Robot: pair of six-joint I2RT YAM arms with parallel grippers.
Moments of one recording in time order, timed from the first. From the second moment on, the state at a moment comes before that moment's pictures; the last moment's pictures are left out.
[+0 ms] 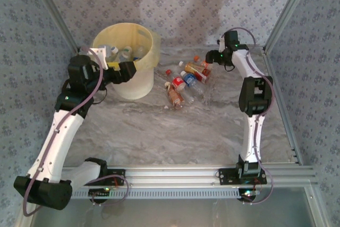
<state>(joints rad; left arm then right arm) -0.25 1.05 1.20 -0.43 0.36 -0.41 0.06 2.29 2.06 -0.72 -0.21 0.12</state>
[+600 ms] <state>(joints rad) -0.25 1.11 1.20 -0.43 0.34 -0.40 0.10 2.48 2.26 -0.87 -0.30 0.10</state>
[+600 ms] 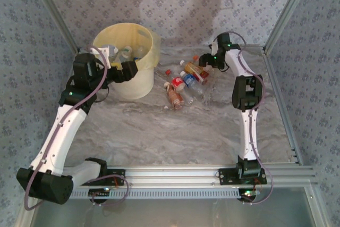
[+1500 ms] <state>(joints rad) -0.25 1.10 1.18 -0.45 0.34 -0.40 0.15 2.17 1.65 -0.61 -0.17 0.16</state>
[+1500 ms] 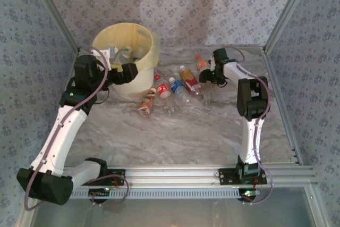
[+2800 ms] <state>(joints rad) -0.25 1.10 1.15 -0.45 0.37 -0.39 0.19 1.89 1.41 -0.44 -0.10 0.22</state>
